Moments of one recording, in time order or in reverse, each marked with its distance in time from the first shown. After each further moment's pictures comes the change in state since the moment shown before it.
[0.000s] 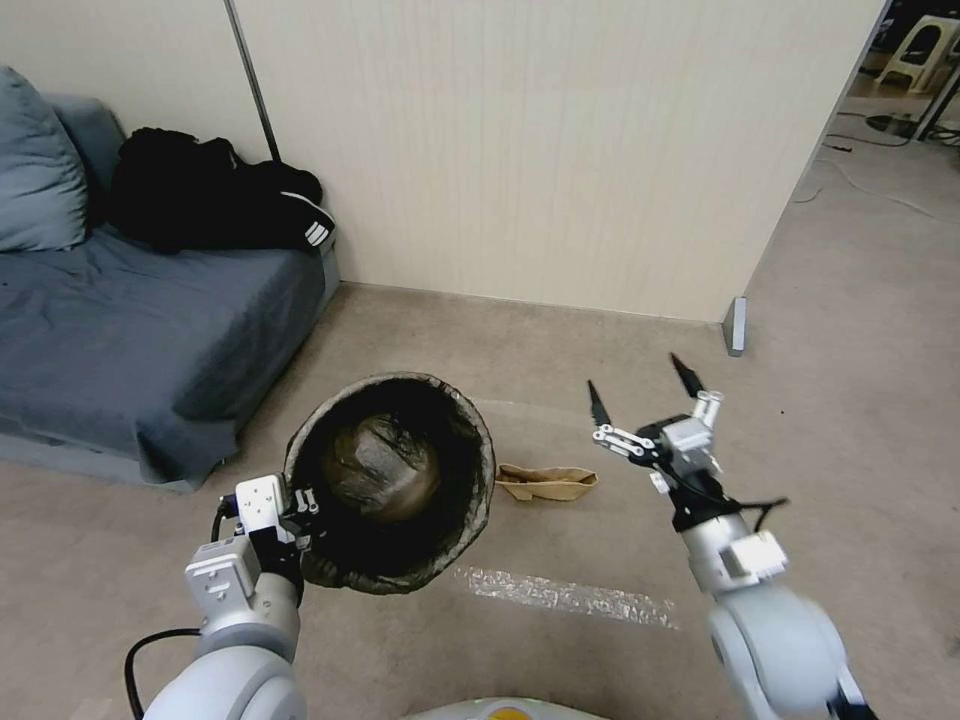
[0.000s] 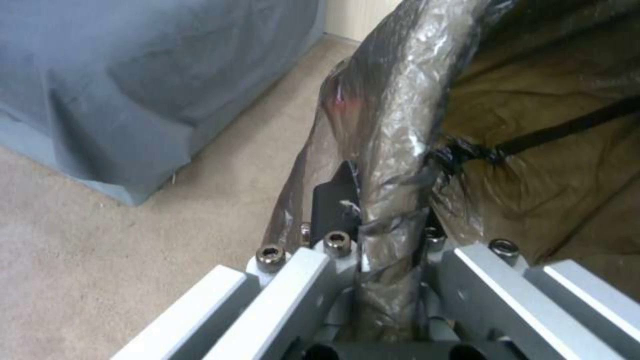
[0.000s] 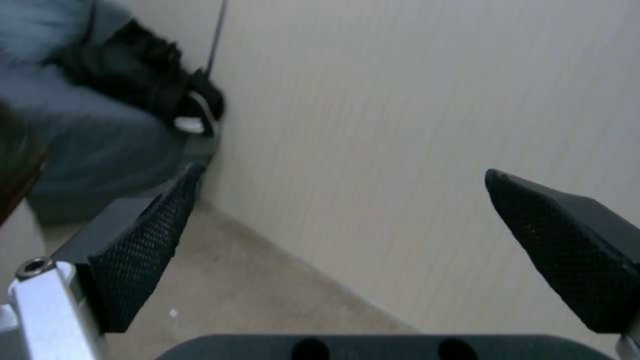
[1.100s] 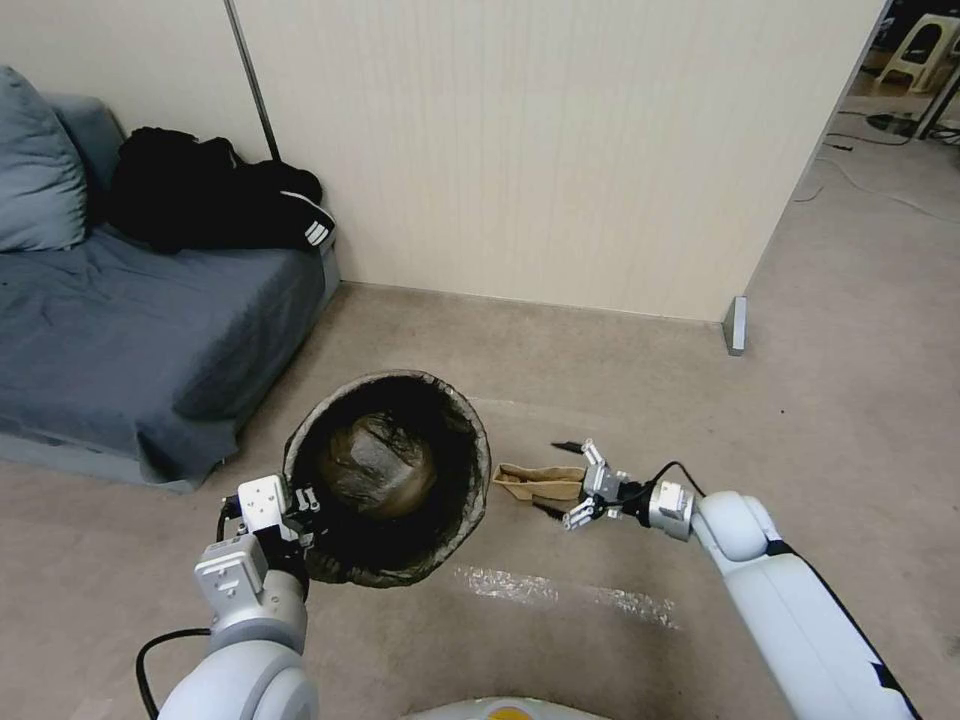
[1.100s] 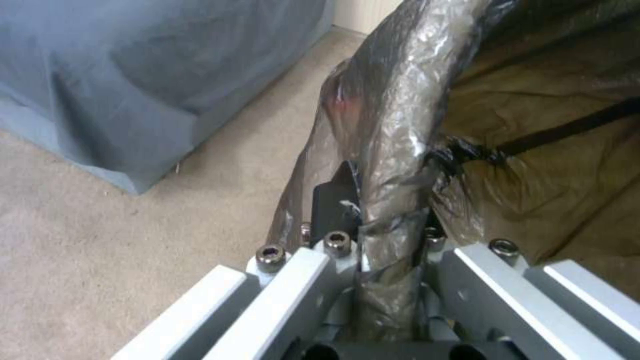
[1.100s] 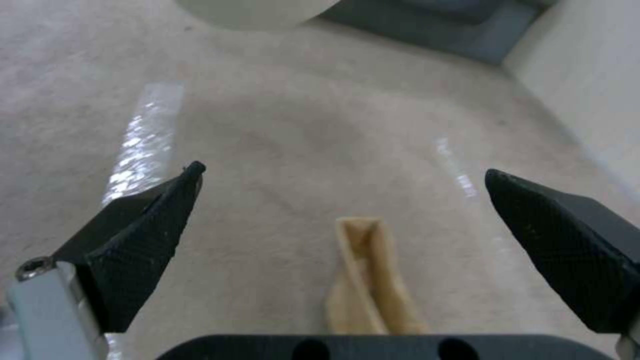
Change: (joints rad) left arm -0.001 -0.051 0.024 0.026 0.053 -0.013 -0.003; right arm 0.418 -0.059 -0.115 -0.735 -0.086 0.181 -0.786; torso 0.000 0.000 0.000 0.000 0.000
